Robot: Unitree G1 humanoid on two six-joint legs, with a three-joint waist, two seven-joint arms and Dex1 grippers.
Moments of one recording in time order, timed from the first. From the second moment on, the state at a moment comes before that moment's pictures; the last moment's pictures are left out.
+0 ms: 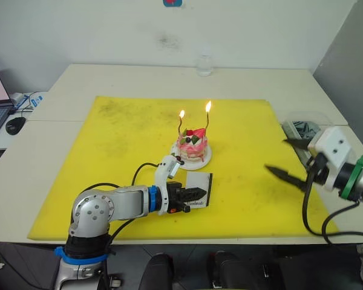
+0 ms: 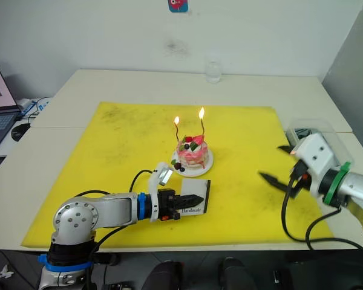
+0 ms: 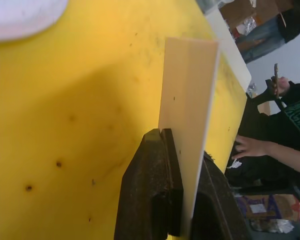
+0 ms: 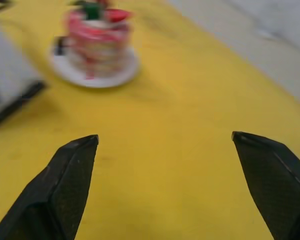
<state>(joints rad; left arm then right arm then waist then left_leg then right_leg) -0.33 0.34 0.09 -0.34 -1.26 1.43 -0.05 -0.06 -0.92 -0.29 -0.68 0.55 0.77 0.83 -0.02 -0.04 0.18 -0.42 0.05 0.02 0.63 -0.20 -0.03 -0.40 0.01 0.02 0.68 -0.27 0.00</state>
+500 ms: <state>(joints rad) -0.35 0.32 0.07 -0.30 -1.25 1.46 0.01 -0.09 -0.95 -0.18 -0.74 0.65 0.84 0.84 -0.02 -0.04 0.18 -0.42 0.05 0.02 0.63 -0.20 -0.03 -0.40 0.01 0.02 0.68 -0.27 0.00</state>
